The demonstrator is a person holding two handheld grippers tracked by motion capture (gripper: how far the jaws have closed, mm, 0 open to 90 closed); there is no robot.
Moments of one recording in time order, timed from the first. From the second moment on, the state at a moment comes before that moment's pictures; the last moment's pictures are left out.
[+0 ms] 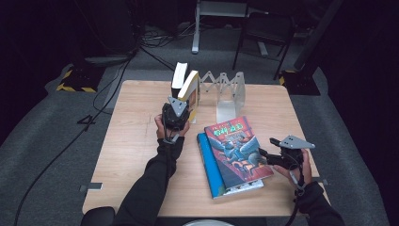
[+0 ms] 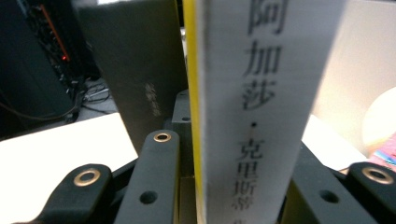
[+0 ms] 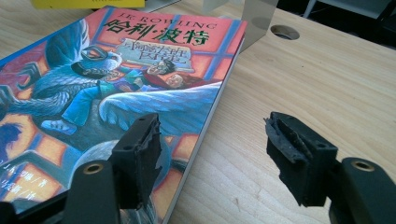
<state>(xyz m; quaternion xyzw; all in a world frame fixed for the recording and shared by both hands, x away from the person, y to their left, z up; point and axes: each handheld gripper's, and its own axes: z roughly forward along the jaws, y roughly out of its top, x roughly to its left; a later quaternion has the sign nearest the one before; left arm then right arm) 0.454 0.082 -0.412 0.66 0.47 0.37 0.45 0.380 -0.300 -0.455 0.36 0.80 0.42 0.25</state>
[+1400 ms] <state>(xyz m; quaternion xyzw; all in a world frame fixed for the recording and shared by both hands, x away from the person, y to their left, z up) 0.455 0.072 -0.458 0.62 0.52 0.35 0.47 0.385 -0.304 -0.462 0.37 0.79 0.43 0.22</state>
